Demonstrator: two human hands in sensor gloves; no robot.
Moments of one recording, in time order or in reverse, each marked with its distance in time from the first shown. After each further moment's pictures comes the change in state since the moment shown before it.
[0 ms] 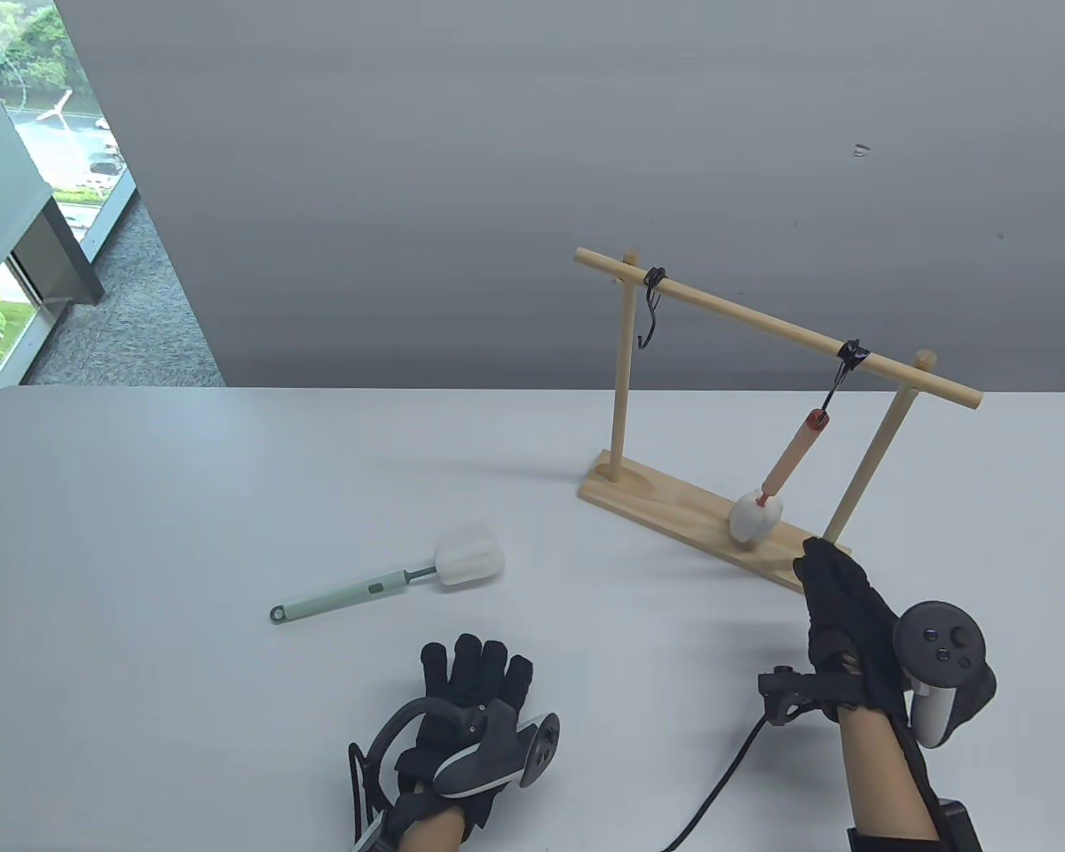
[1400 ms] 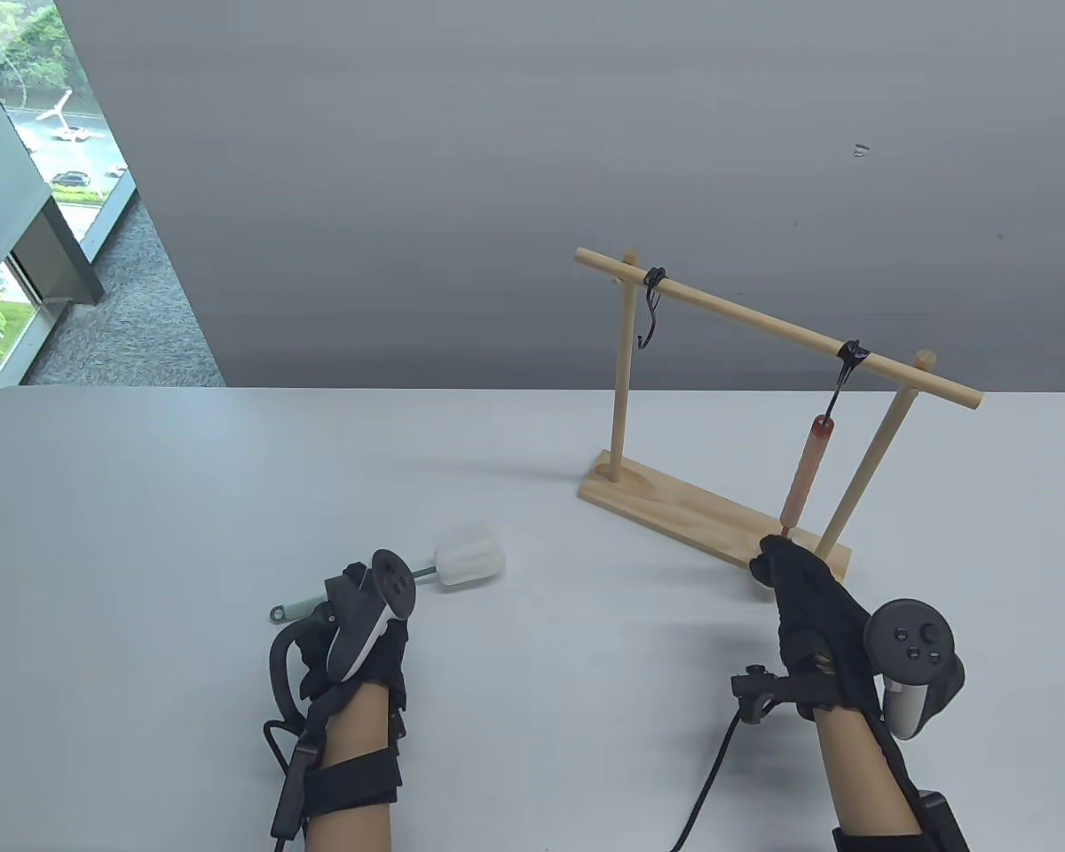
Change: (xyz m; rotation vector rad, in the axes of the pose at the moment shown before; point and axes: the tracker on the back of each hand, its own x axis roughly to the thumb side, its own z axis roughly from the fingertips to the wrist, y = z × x) left_hand -0.155 0.008 -0.044 -0.061 0.697 0.469; right_hand 0.013 0.022 0.005 0.066 -0.100 -0.053
